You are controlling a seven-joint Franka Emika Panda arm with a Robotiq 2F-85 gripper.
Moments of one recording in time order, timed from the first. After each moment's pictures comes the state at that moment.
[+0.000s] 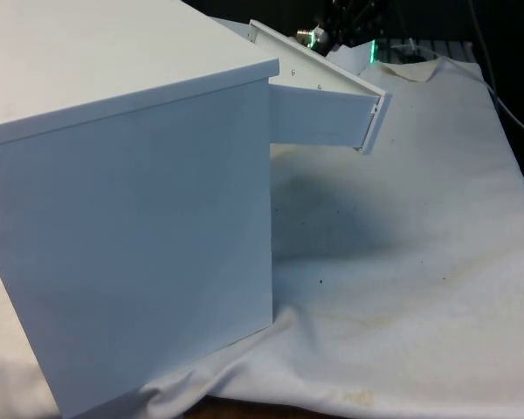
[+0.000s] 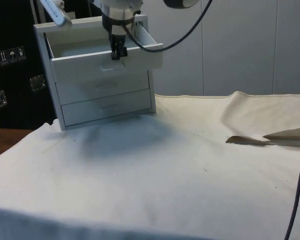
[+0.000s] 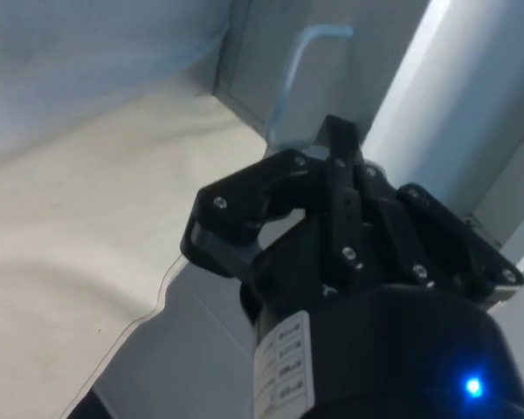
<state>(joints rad) 0.65 0.02 -0.50 -2.26 -1.07 2.38 0.33</state>
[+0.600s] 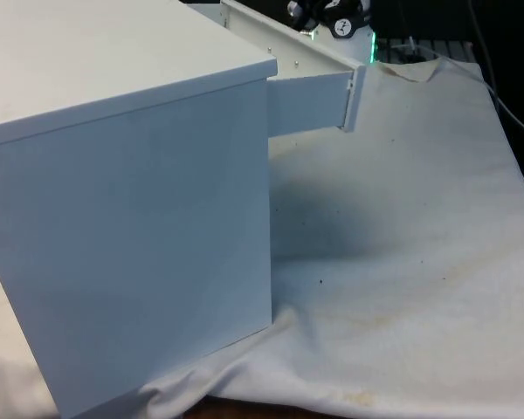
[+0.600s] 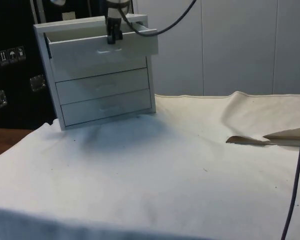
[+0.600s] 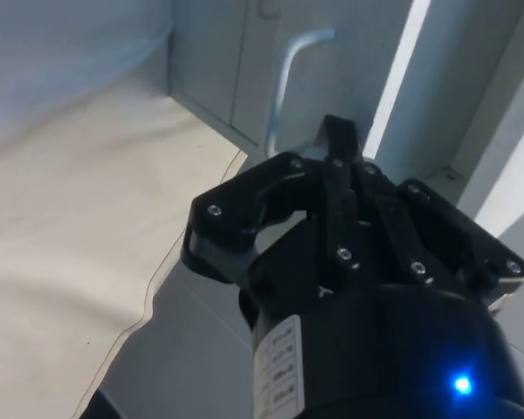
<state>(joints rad) 0.64 0.00 -0.57 -2.20 -1.07 2.40 0.25</state>
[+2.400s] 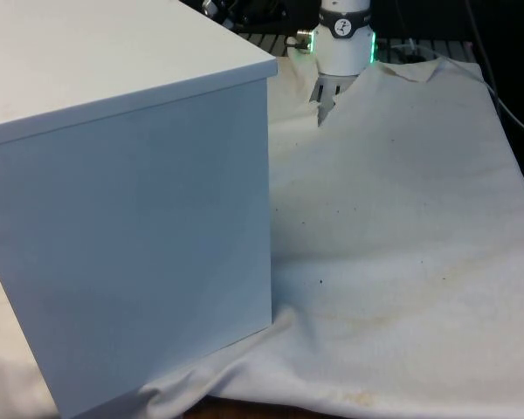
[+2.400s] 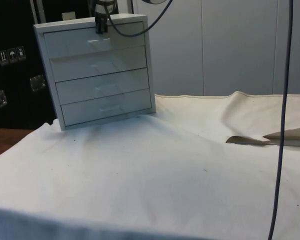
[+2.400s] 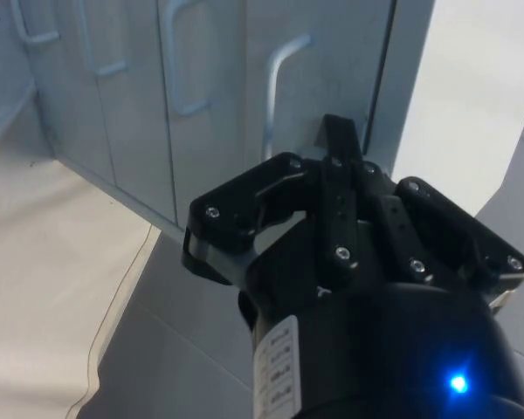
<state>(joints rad) 0.61 0.22 -0.75 -2.00 -1.03 2.62 0.23</state>
